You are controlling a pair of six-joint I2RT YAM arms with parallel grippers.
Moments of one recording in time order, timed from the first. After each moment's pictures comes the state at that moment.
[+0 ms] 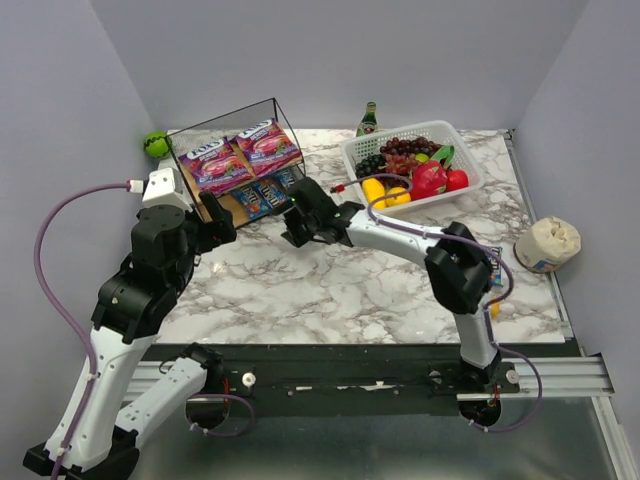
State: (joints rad) left arm -0.41 0.74 1.19 -0.81 -0.37 -0.46; right arm 0.89 2.10 1.67 -0.30 0.17 1.71
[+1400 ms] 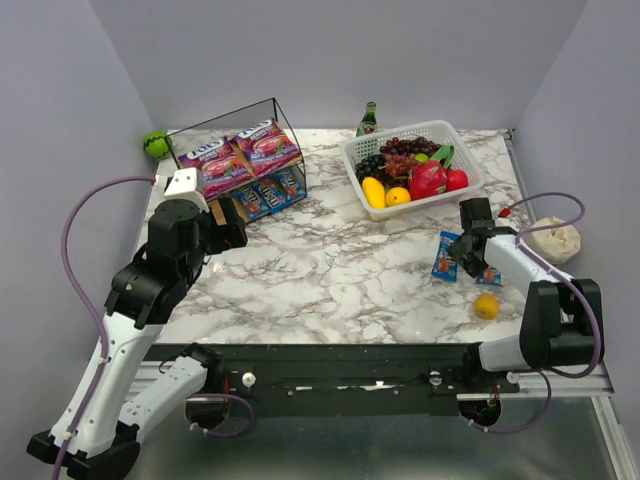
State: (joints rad) left arm -0.41 0.78 1.14 -0.81 -0.27 -0.40; right arm 0.06 1.39 0.78 -0.55 0.38 0.91
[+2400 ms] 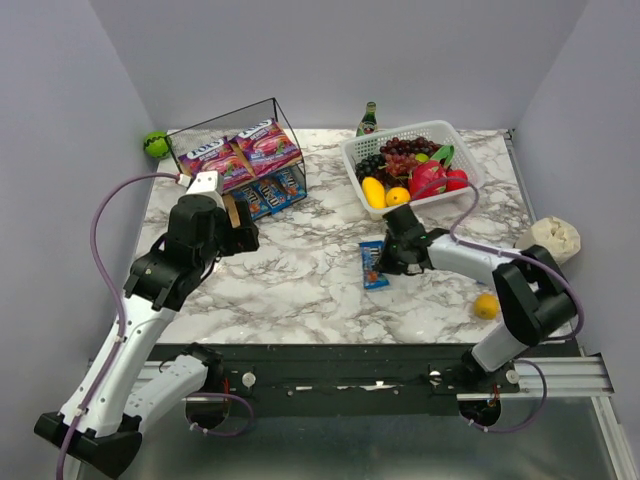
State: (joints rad) left arm -0.41 0.84 1.08 -0.78 -0.19 -0.39; right arm 0.50 1.56 0.81 -0.30 0.03 0.82
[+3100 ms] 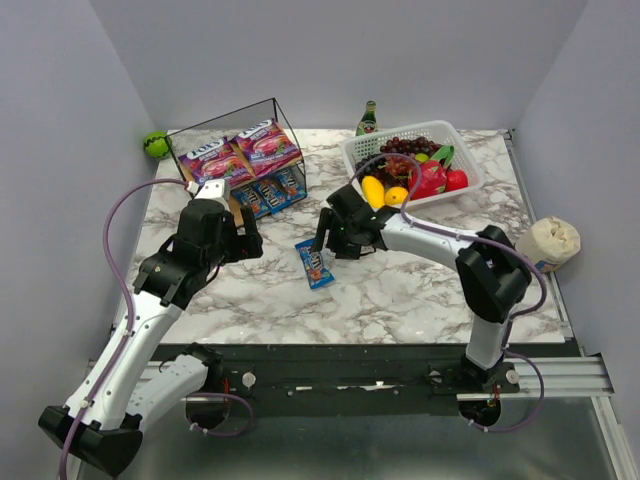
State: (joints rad) left arm -0.41 0.86 1.01 -0.78 -0.15 -0.42; right arm 0.77 1.88 1.32 -0.39 -0.01 0.86
